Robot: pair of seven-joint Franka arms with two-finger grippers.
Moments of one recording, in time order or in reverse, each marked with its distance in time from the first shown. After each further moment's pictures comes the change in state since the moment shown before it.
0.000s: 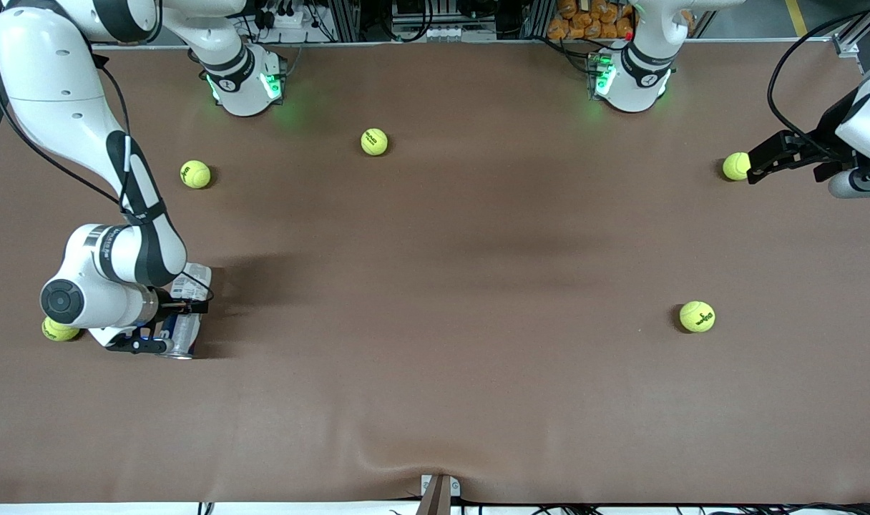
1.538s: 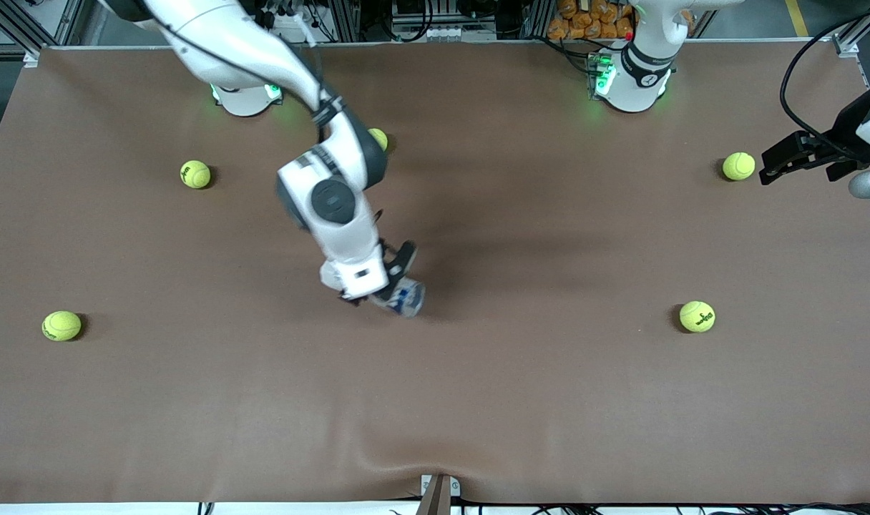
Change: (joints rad) left arm 0.025 0.000 0.004 0.007 0.000 0.000 0.000; right arm 0.579 -0.077 0.171 0.132 -0.230 0.049 -0.441
